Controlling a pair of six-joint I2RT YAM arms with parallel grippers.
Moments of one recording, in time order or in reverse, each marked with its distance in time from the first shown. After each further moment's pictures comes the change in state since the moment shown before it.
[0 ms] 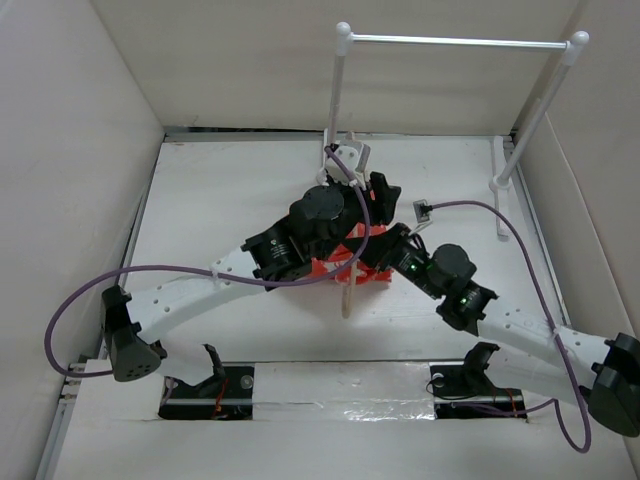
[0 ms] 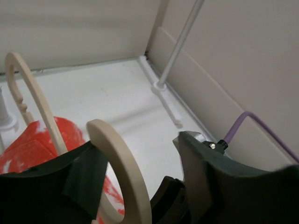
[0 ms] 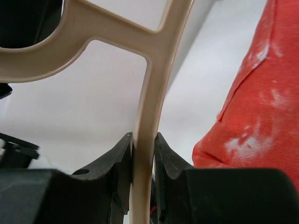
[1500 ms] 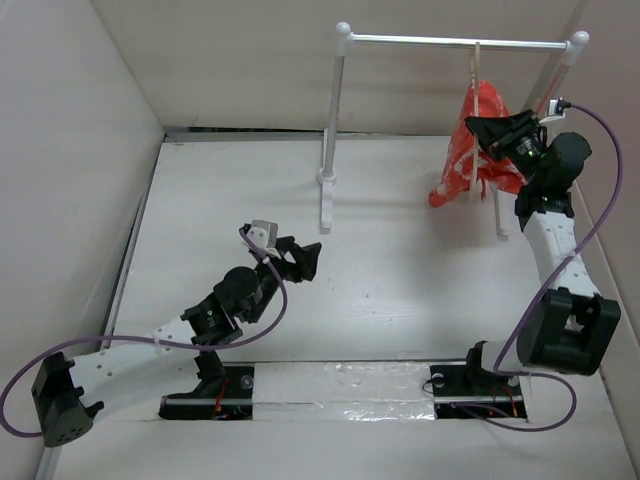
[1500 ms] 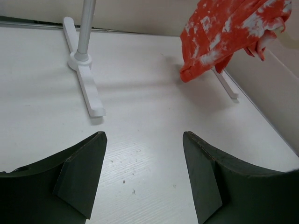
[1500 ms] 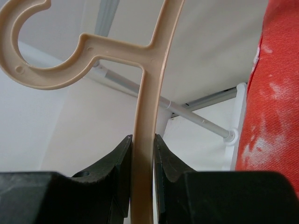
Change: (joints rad) left arm 0.080 -0.627 -0.879 0.278 -0.067 0.000; right arm -1.085 0.398 0.606 -0.086 -0.691 0.233
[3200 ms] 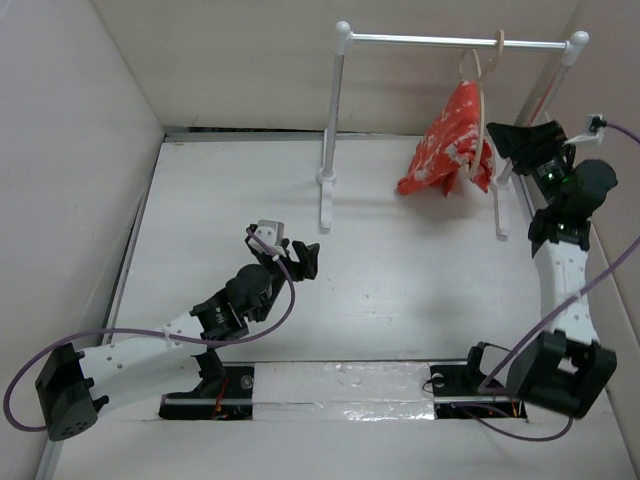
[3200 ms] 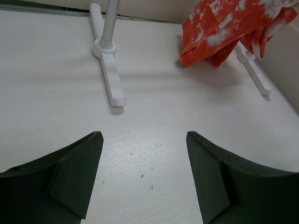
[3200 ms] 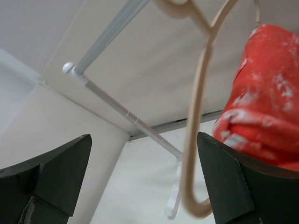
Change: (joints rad) left arm 0.000 0.077 0.000 -0.023 -0.087 -0.001; right arm -0.126 -0.148 -0.087 -0.022 0.062 -0.226
